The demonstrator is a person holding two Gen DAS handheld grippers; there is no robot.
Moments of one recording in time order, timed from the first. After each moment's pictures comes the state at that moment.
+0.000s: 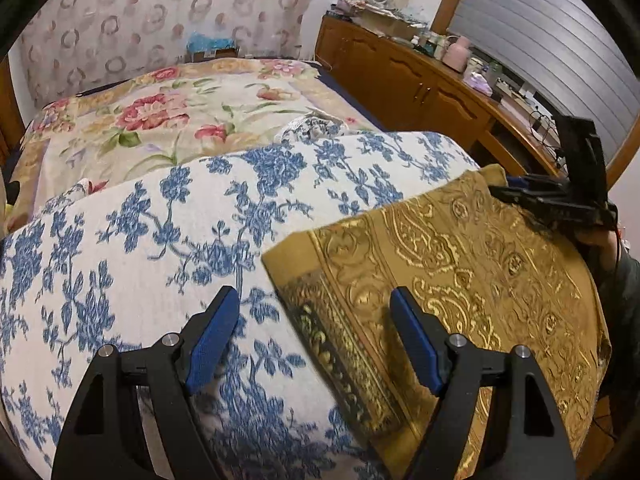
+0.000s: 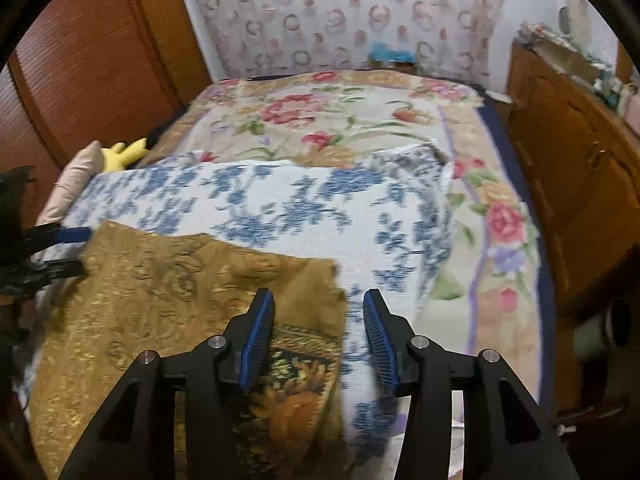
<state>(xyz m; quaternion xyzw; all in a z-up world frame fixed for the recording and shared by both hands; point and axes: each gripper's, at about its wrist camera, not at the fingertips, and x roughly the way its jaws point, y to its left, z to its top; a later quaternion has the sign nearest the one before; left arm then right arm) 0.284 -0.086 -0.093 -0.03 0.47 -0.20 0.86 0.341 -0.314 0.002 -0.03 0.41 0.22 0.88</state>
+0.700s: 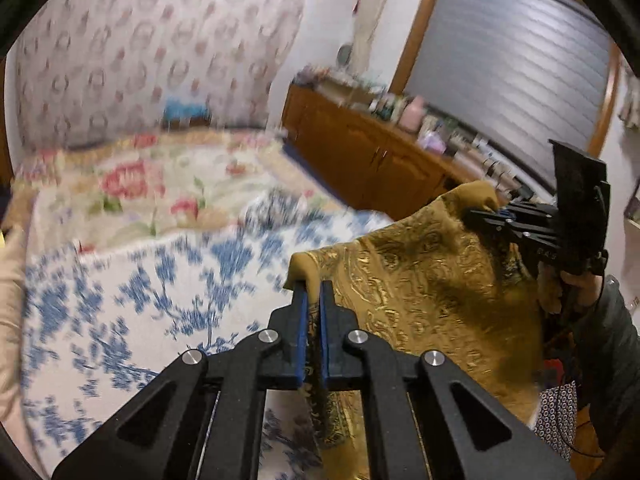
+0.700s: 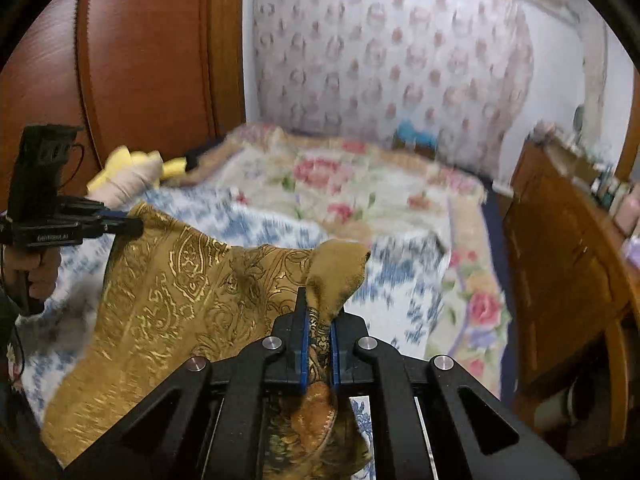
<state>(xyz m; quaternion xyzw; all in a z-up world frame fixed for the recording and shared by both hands) 0.227 -0.078 0.005 -0.06 0.33 -0.25 0.91 0.239 -0.293 0.099 -0.12 0.27 0.23 0.93</state>
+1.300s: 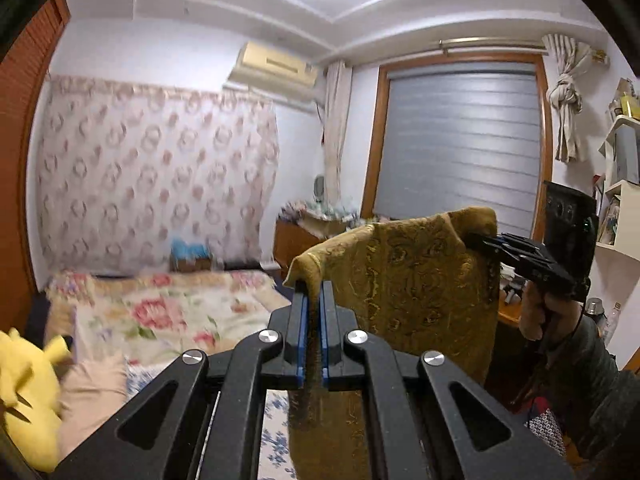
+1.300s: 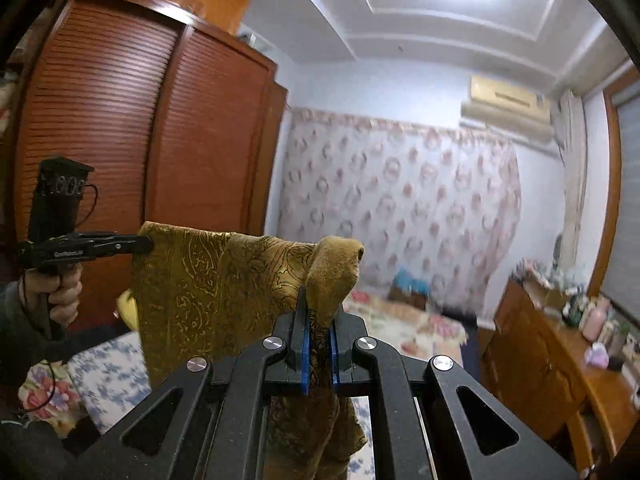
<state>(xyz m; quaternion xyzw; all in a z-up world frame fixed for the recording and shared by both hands) 0.037 0.001 0.189 -0.06 0.10 -0.25 0.96 -0.014 -0.270 0.275 -0.12 0.02 0.26 0.96</state>
